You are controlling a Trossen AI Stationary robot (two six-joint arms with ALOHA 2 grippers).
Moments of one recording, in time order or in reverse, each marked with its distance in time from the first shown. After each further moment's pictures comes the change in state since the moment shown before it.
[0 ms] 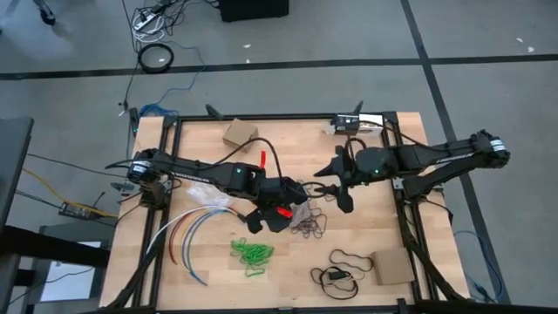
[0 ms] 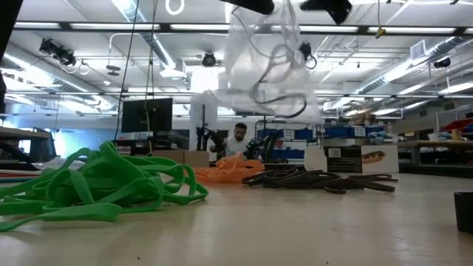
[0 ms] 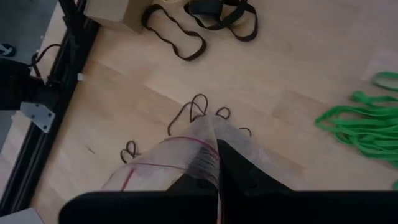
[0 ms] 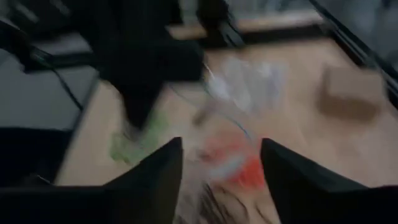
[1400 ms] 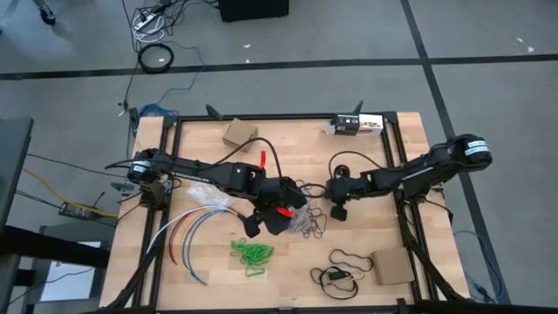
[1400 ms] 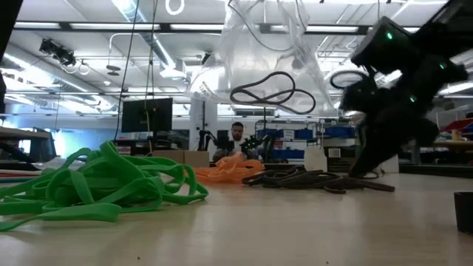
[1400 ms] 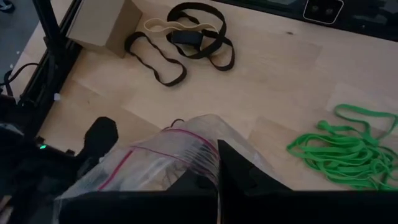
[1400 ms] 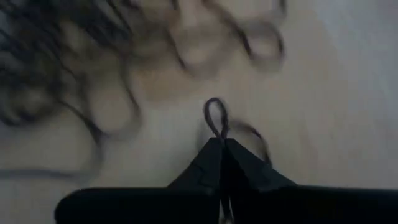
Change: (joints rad) left arm 0.000 0.000 -0.001 0.000 0.133 -0.051; right arm -0.078 0.247 -0.561 0.413 0.038 0.002
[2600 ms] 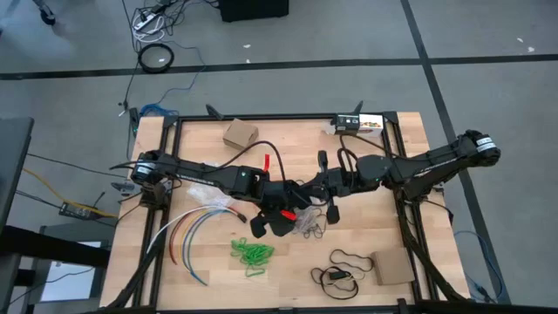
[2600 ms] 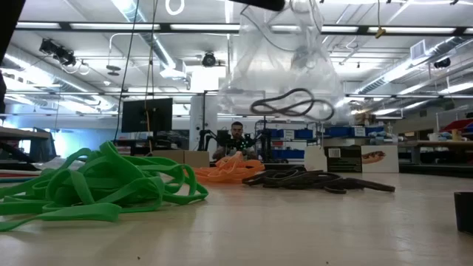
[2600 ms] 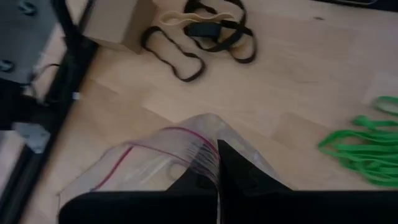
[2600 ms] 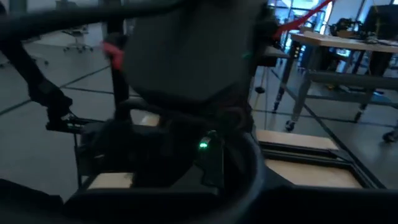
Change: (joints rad) left arm 0.000 0.034 0.000 0.073 -0.077 0.038; right arm 0.171 -0.096 0.523 0.229 -0.051 -0.271
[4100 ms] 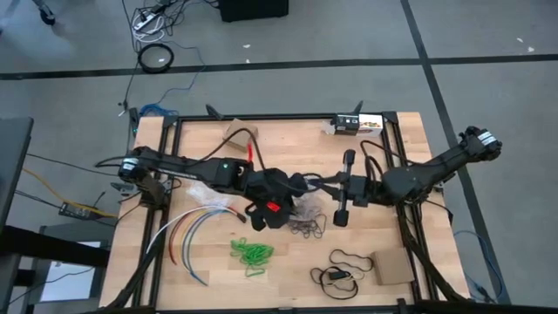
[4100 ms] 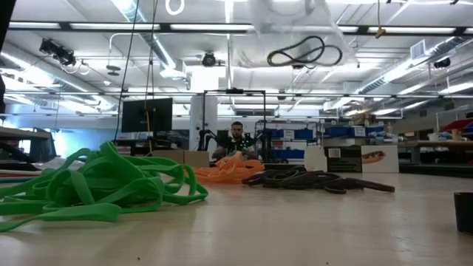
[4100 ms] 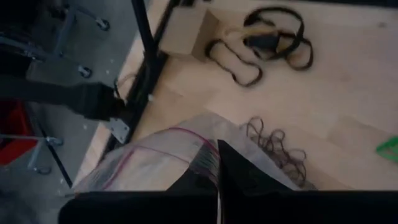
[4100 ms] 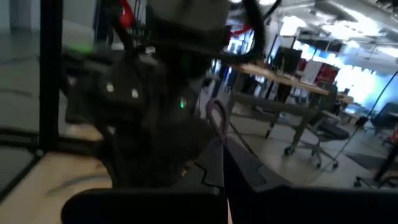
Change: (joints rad) left arm -0.019 -0.116 0.001 0.084 -0.116 0.021; right arm 0.201 -0.095 -0.001 0.027 0.495 -0.219
